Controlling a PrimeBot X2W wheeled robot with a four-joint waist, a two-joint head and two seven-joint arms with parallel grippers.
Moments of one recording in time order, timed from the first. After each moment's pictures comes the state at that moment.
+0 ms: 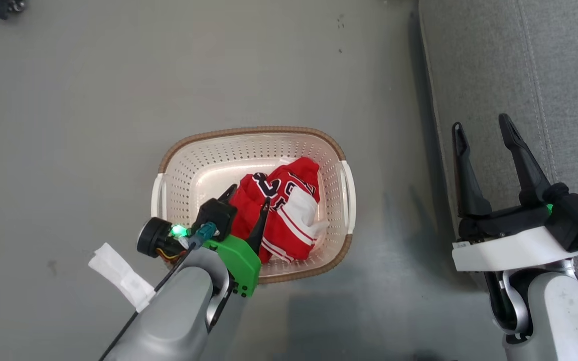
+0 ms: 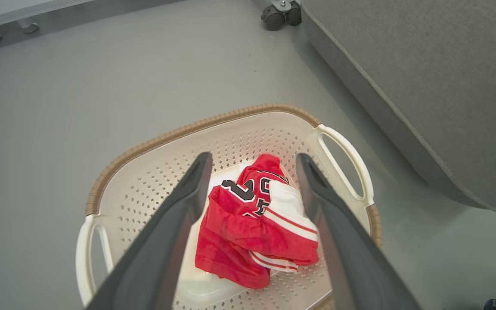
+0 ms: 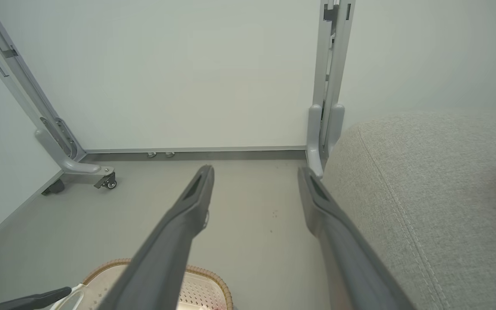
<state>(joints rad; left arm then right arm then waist) -0.57 0.05 -0.62 0.82 -0.32 -0.04 -0.26 -0.15 -0.05 0.04 -0.19 0.11 0.13 -0.12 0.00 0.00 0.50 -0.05</state>
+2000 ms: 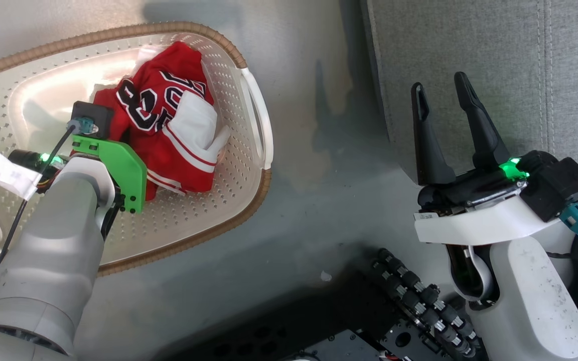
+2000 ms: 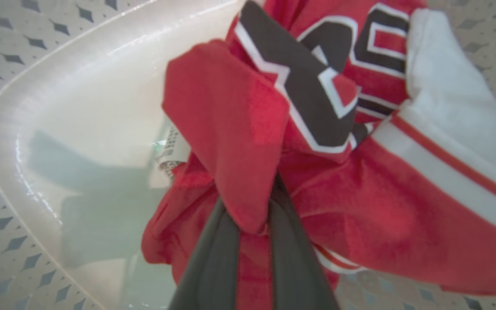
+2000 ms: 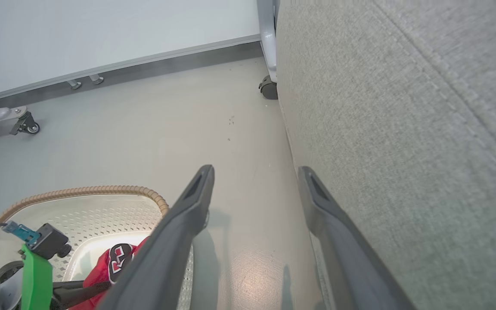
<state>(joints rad) -1.00 0.20 -0.68 1.28 -0.50 -0.13 -0.09 -0.32 -0.05 0.18 -0.07 0.29 0.13 -0.26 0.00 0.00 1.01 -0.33</state>
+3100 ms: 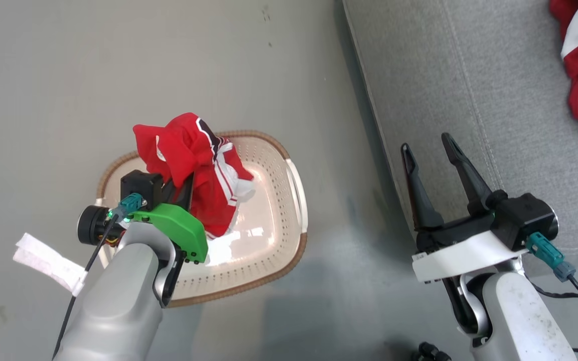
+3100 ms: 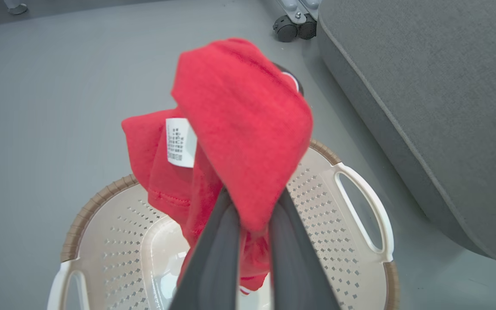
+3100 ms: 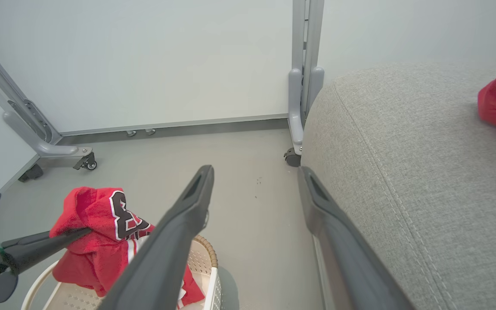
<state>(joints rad) -0.64 0.15 -0.53 0.87 -0.49 -0.07 -0.26 -0.21 -0.05 0.16 0.01 0.16 0.13 -0.20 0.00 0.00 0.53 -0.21</state>
